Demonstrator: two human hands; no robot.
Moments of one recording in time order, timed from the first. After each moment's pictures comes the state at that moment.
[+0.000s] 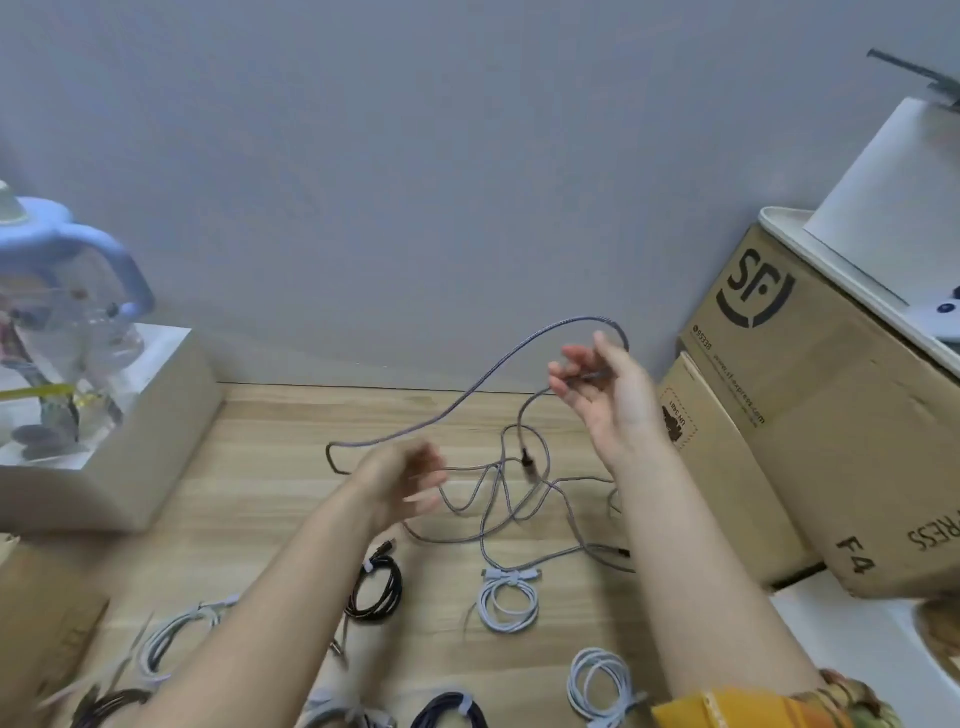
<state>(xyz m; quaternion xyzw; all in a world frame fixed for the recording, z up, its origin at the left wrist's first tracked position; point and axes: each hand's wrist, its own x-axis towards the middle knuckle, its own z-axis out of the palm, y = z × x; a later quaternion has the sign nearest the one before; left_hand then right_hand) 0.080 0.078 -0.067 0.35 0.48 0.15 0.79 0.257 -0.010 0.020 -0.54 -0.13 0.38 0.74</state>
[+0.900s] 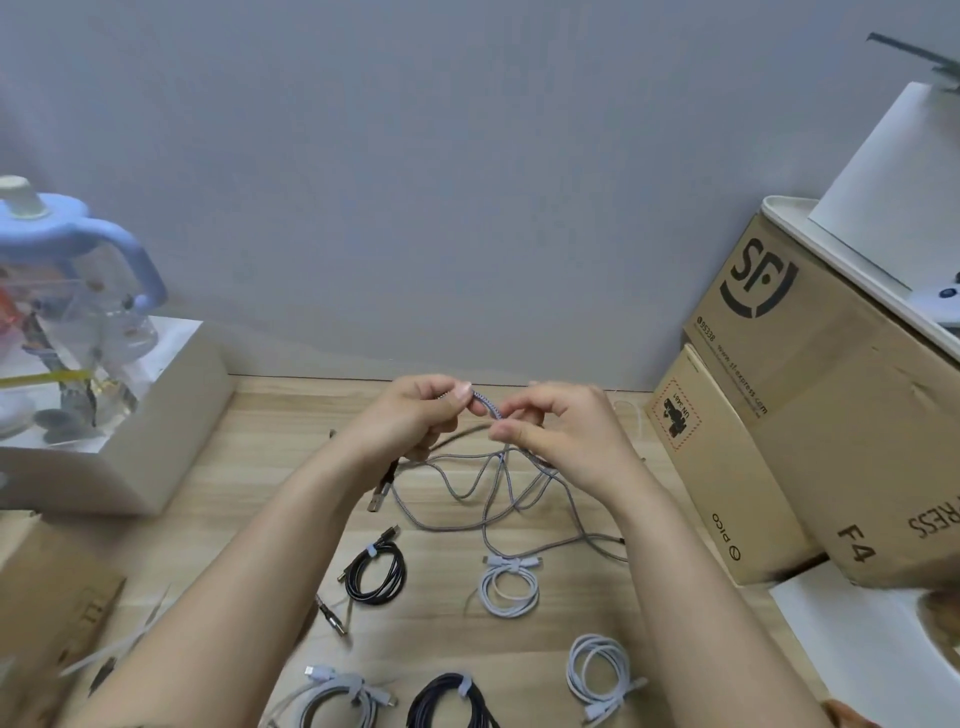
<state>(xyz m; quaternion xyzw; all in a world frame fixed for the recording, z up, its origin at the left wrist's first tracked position) 0.074 0.060 0.004 0.66 0.30 0.18 0.66 0.223 -0.043 0.014 -0.69 -0.57 0.19 0.40</state>
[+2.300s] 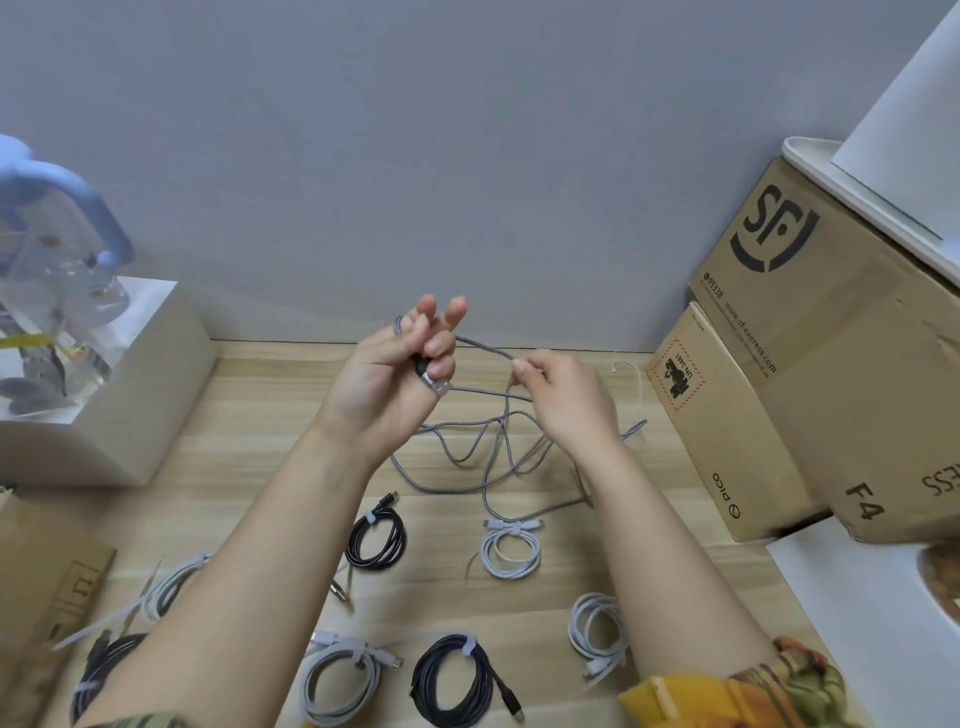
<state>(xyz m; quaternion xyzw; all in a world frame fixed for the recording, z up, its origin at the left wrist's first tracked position) 0.083 0.061 -0.004 0.25 0.14 0.35 0.89 0.230 -0.017 -0.025 -0.85 -0.44 0.12 0.26</state>
